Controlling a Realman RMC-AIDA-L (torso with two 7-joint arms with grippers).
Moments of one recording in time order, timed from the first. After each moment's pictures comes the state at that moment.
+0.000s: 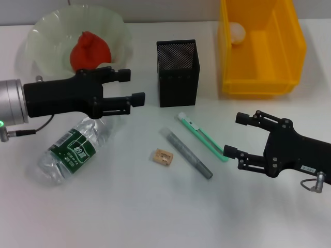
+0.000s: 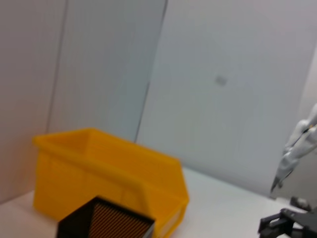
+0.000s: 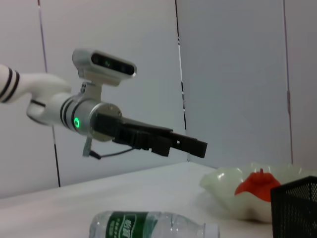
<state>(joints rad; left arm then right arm) -0.55 -2.01 0.82 0.57 1.80 1.58 -1.37 0.41 2.05 -0.62 -0.28 -1.86 -1.63 0.77</state>
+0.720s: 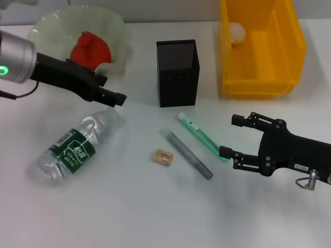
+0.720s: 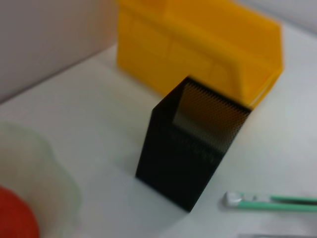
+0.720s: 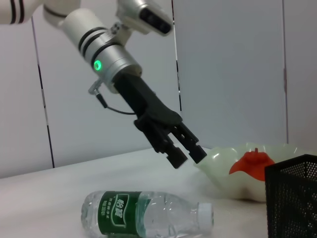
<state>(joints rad) -0.69 -2.06 0.90 1.06 2.40 1.55 -2.05 0.43 2.05 -0.64 -0.28 -1.86 -1.57 0.78</state>
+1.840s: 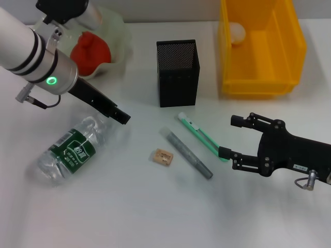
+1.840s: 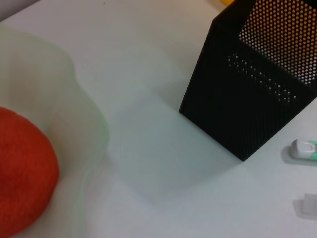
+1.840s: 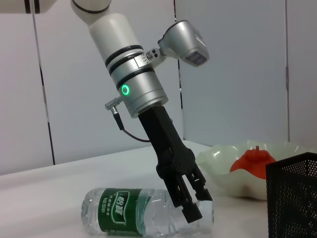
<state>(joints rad) -0.80 -2.07 1.20 0.90 2.60 1.31 -2.37 0.43 2.06 -0.64 -0.28 -1.87 -1.56 0.78</state>
